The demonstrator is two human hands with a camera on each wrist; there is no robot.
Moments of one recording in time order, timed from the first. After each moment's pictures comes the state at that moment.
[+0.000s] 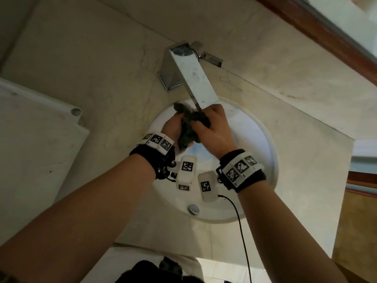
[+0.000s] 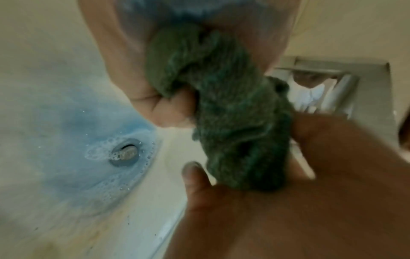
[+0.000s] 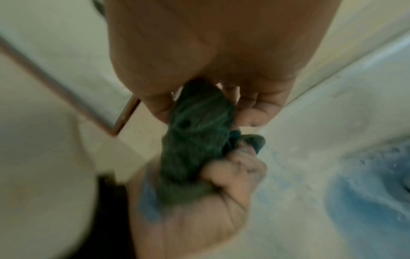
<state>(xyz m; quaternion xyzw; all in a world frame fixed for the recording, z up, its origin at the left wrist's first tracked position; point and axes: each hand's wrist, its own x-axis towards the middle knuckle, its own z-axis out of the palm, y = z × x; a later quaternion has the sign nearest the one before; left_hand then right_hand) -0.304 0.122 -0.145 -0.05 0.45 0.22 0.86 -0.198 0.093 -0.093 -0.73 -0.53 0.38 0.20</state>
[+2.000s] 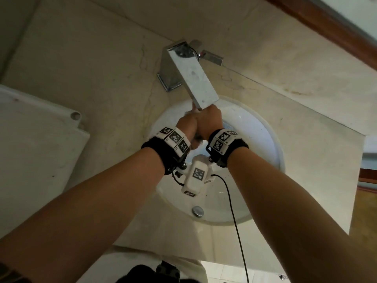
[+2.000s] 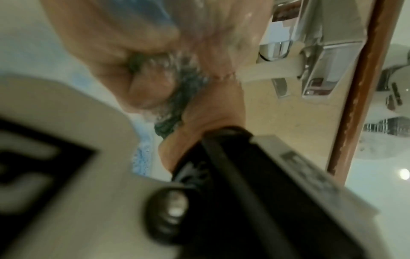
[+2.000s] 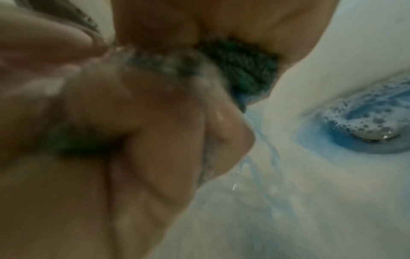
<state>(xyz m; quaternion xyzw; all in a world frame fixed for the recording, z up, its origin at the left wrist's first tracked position) -0.279 0.134 -0.125 0.20 0.62 0.15 0.75 -0.205 0.135 -0.122 -0.80 -0.45 0.39 0.10</state>
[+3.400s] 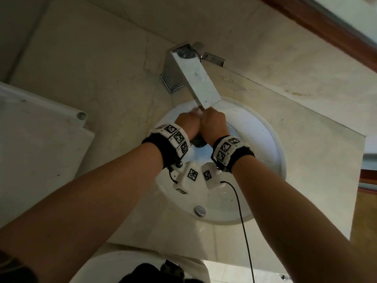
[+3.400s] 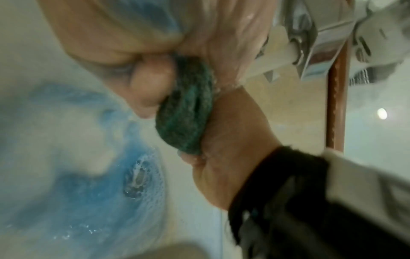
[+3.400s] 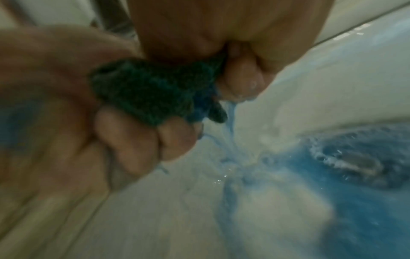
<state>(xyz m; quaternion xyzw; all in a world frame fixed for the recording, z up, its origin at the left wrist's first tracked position) -0.288 0.140 -0.124 0.44 0.63 0.03 0.63 -0.200 0.122 -0.125 -0.80 -0.45 0.37 0.13</state>
